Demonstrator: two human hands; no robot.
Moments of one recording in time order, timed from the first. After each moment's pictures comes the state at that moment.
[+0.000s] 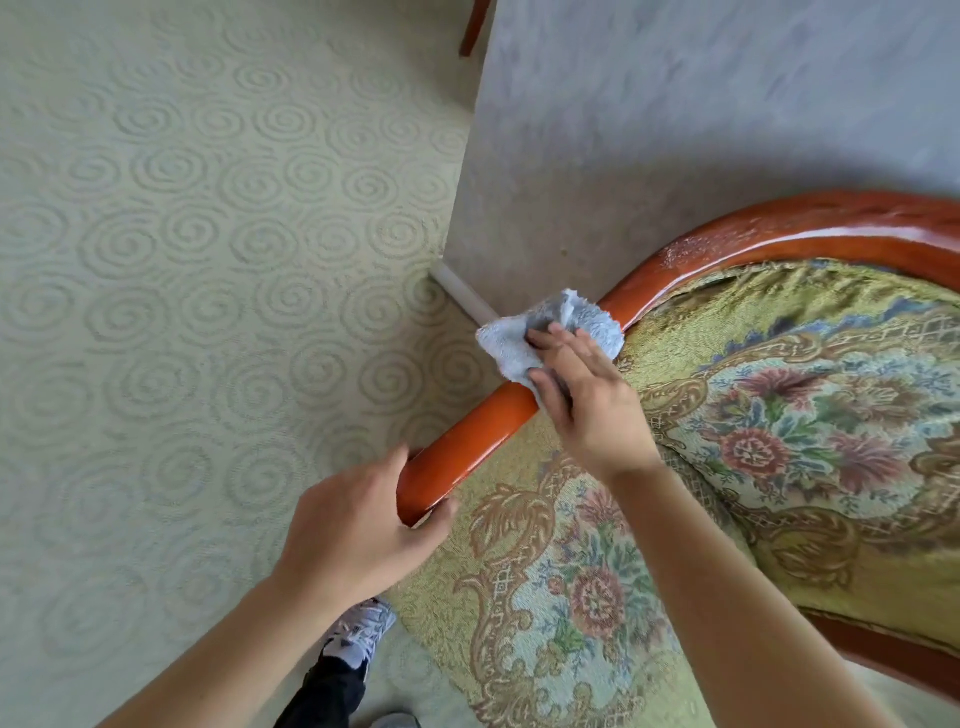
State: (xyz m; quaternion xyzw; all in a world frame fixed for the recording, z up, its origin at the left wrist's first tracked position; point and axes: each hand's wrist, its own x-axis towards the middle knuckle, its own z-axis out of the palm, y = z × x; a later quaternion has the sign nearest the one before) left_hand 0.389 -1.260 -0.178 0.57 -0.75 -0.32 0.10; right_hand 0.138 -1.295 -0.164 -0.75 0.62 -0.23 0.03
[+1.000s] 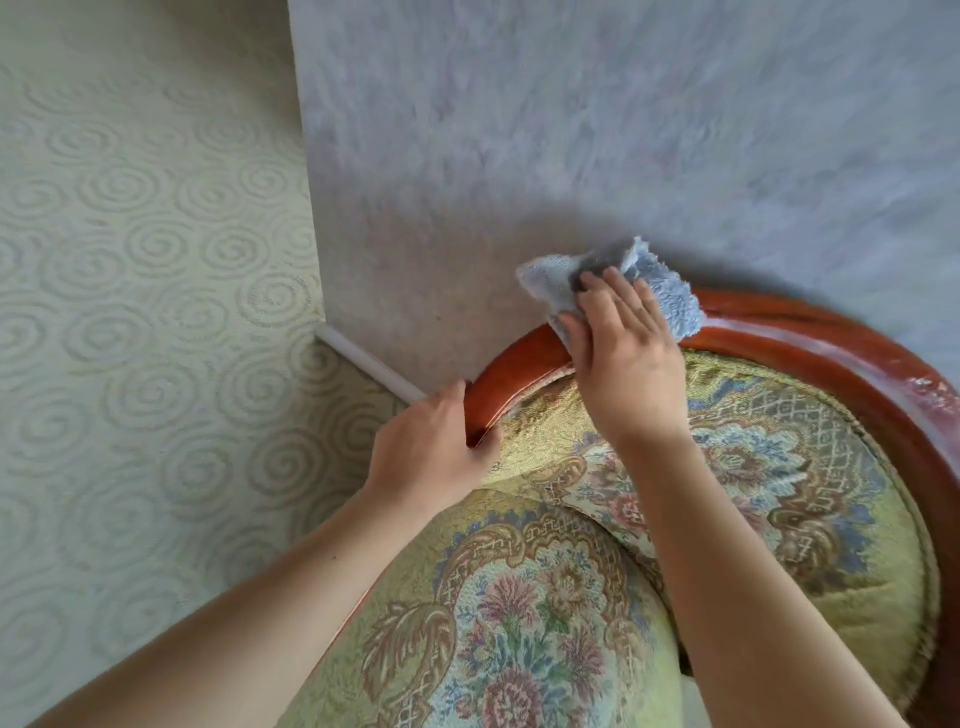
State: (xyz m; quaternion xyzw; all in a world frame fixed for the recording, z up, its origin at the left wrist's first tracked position) left_hand 0.155 -1.411 -0.153 0.47 -0.82 -0.28 0.15; right_hand -0.024 -1.383 -0.077 -0.62 0.75 -0.16 -0.17
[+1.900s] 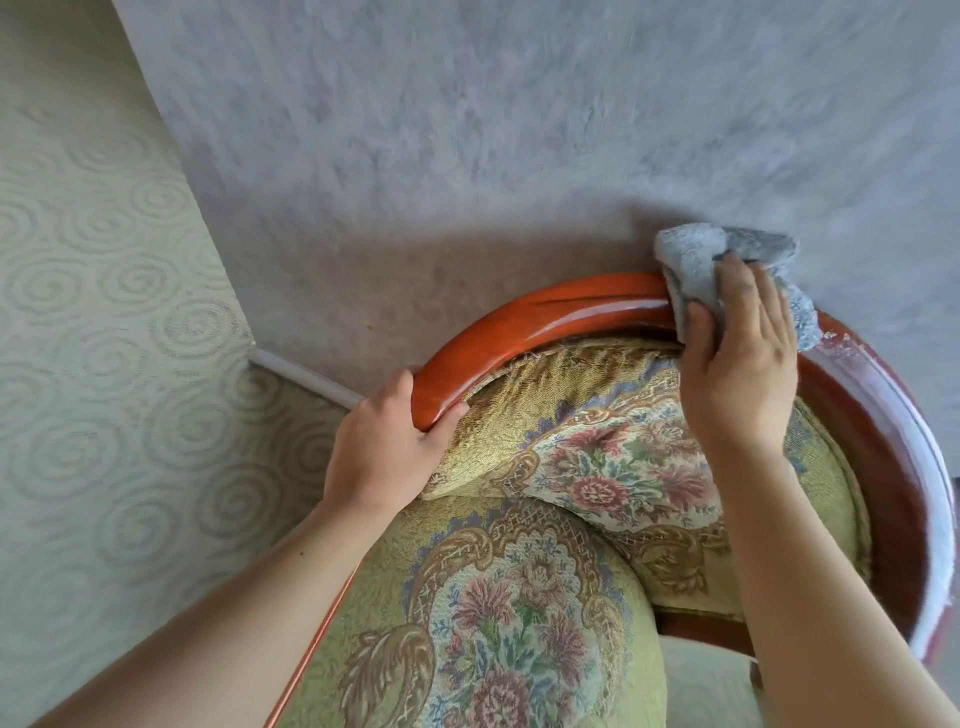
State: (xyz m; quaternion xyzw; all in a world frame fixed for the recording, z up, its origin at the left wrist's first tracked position) left_hand 0.121 -1.428 -0.161 0.45 -0.80 -0.31 0.25; right_hand -0.125 -1.308 -0.049 -0.46 0.82 -0.21 -0.26
